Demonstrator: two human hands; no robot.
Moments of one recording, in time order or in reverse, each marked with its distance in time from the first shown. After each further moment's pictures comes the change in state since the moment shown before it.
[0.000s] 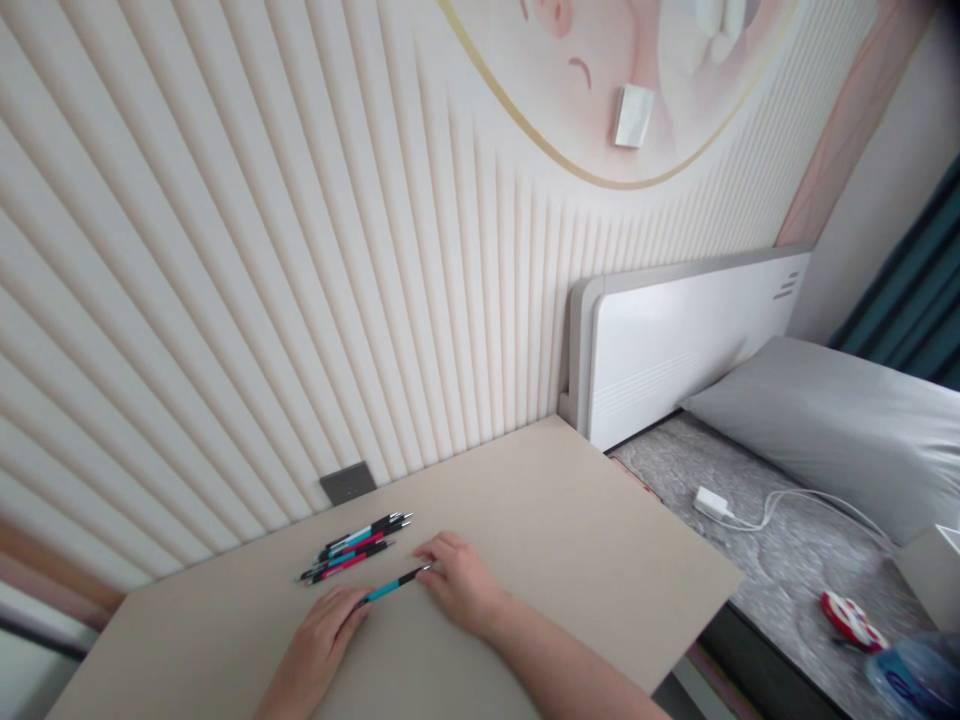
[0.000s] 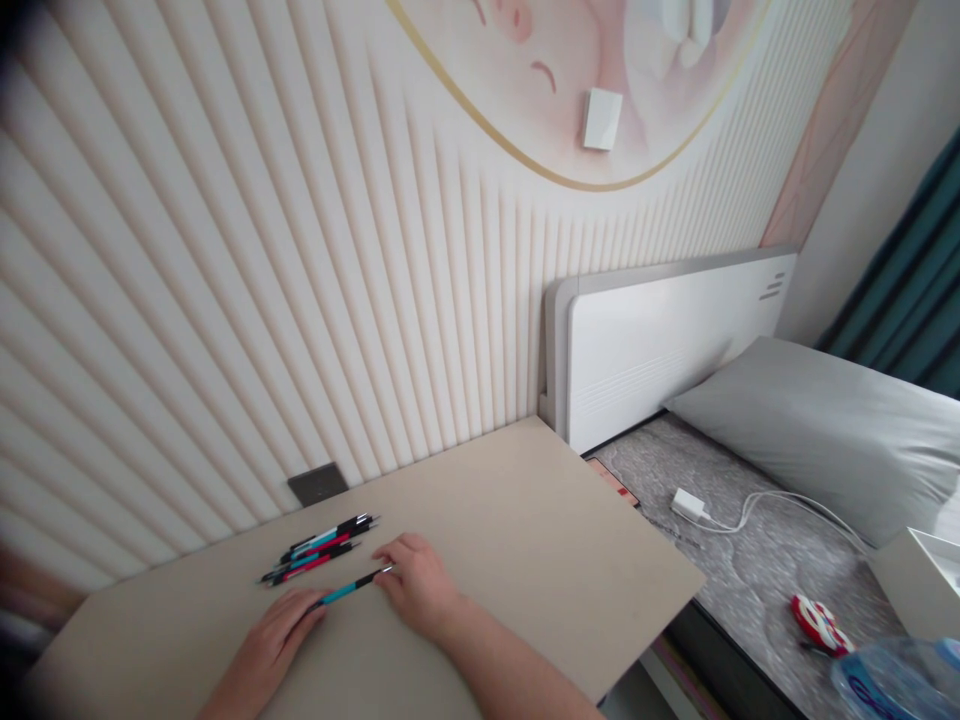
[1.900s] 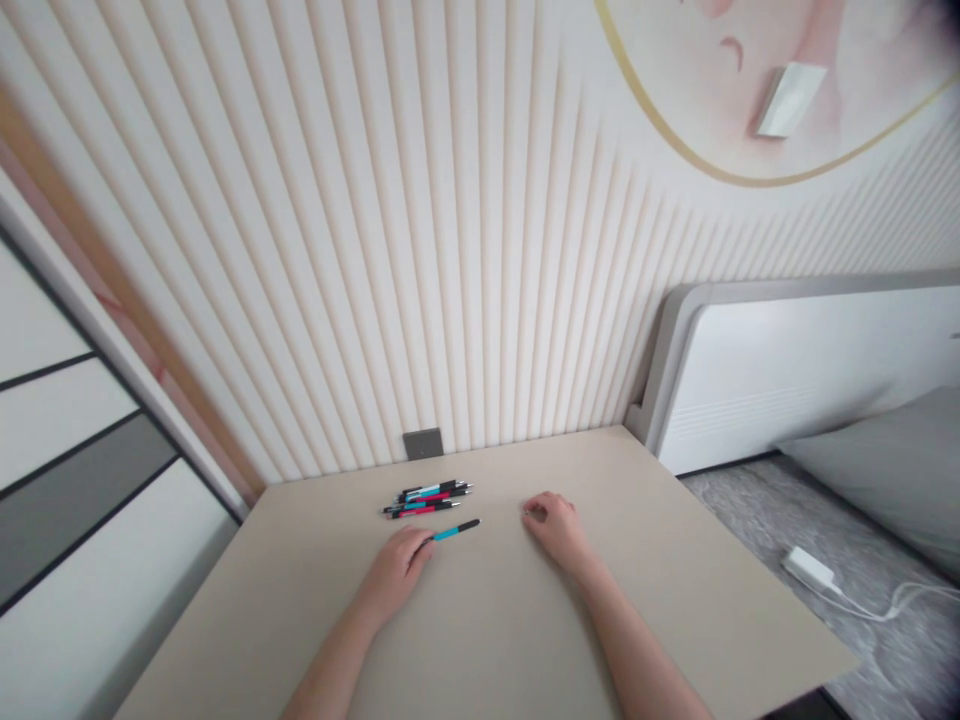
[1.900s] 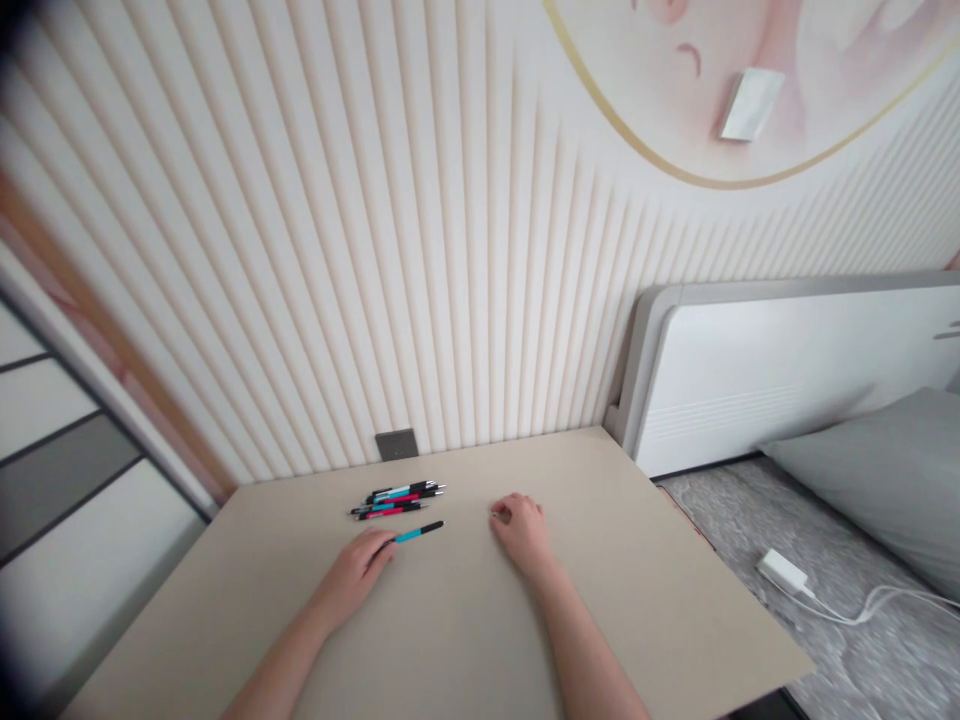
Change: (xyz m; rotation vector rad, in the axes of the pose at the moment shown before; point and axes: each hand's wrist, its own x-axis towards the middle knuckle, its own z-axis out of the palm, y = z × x) left_hand -0.007 0.025 -0.007 -0.104 -0.035 -0.190; right_hand 0.004 0.060 -0.042 -0.283 0.034 0.283
